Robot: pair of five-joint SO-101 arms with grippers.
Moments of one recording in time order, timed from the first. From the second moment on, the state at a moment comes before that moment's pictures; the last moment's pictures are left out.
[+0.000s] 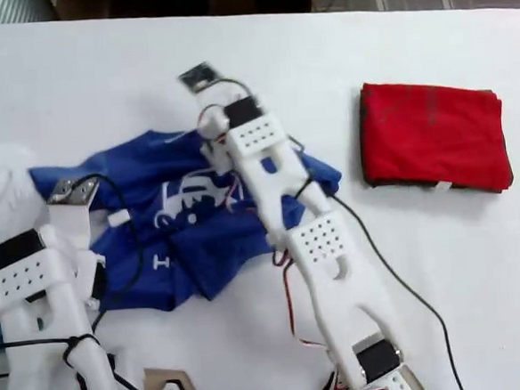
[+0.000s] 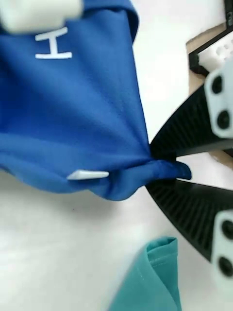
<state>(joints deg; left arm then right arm) -32.3 -35.3 52.4 80.7 -27.6 -25.9 71.0 -78.0 91.7 9.5</state>
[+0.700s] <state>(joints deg) -30.1 -20.0 28.4 87.3 -27.6 -8.0 31.8 -41.8 99.3 9.5</state>
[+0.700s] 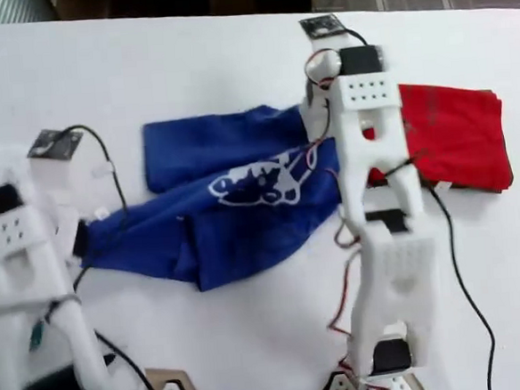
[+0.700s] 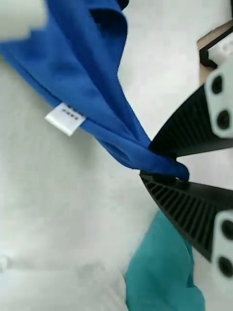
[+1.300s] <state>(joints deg) -23.9 14.2 2.9 99.1 -27.6 -3.7 -33.1 51.2 62.6 19.7</state>
